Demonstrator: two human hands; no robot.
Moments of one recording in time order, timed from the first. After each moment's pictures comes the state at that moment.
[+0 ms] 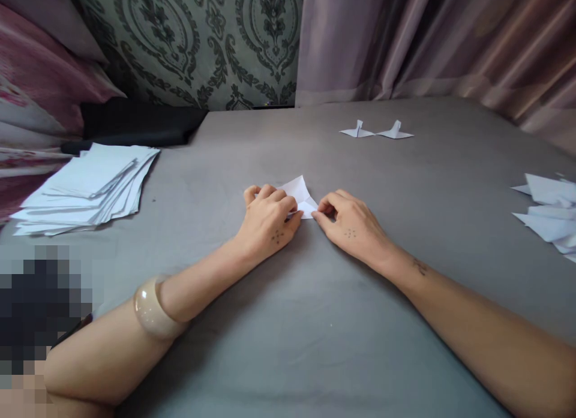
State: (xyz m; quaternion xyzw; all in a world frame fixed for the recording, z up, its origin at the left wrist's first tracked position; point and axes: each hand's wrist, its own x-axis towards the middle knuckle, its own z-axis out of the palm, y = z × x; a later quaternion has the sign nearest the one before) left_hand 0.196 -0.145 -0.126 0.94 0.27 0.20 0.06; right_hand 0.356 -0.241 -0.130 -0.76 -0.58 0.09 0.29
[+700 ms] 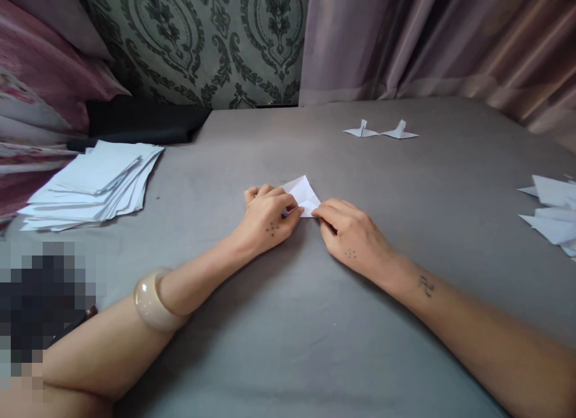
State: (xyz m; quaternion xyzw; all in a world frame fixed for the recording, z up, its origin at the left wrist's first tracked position) left_hand 0.192 -0.141 -0.122 0.92 0.30 0.18 0.16; right_hand 0.344 -0.255 -0.129 -0.67 -0.69 0.04 0.27
